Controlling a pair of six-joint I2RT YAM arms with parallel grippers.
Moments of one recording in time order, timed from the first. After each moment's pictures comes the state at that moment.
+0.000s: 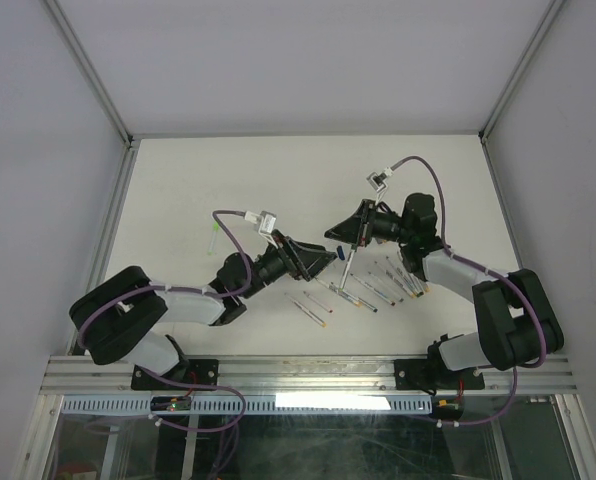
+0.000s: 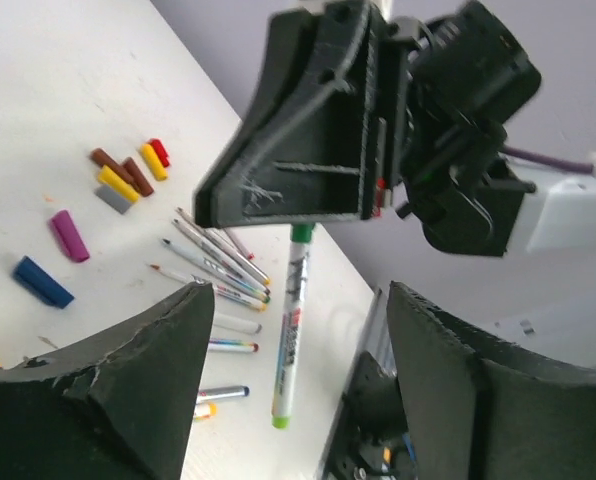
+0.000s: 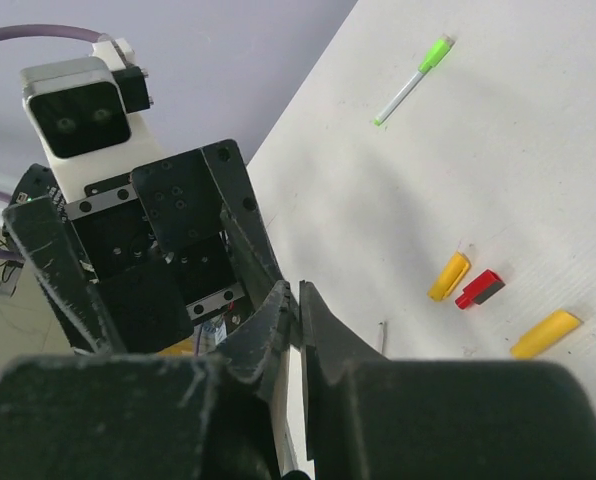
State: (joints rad) left arm -0.91 1.50 0.42 1.23 0.01 -0.85; right arm 0.34 1.40 0.60 0.69 -0.95 0.79
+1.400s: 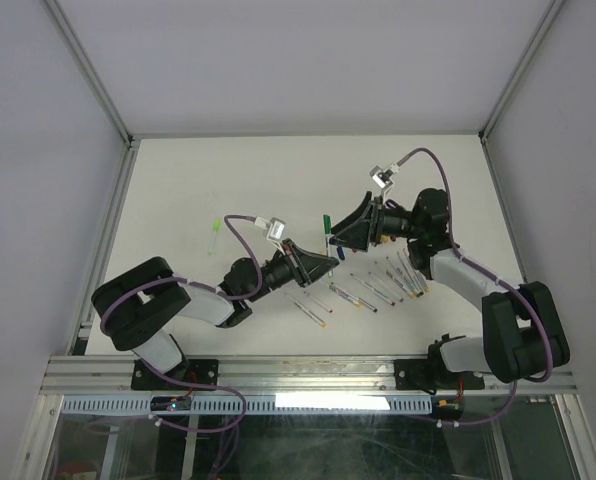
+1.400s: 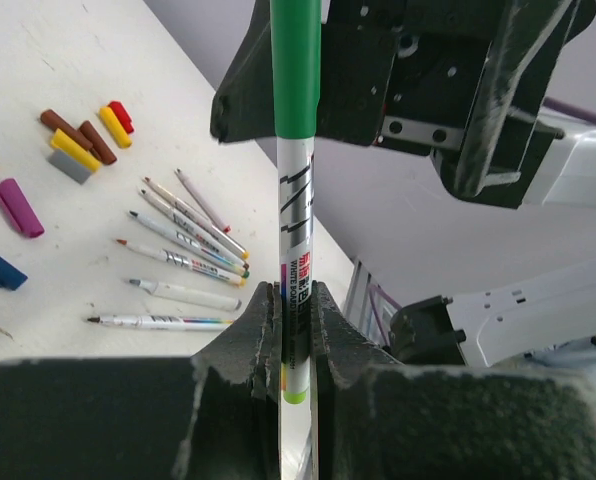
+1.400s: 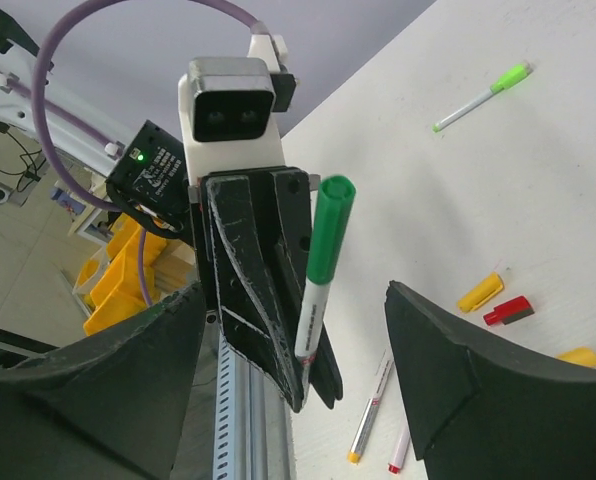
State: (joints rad) left arm -0.93 1.61 0.42 1.36 0.14 -0.87; right arm 0.30 1.32 0.64 0.71 -1.15 0.73
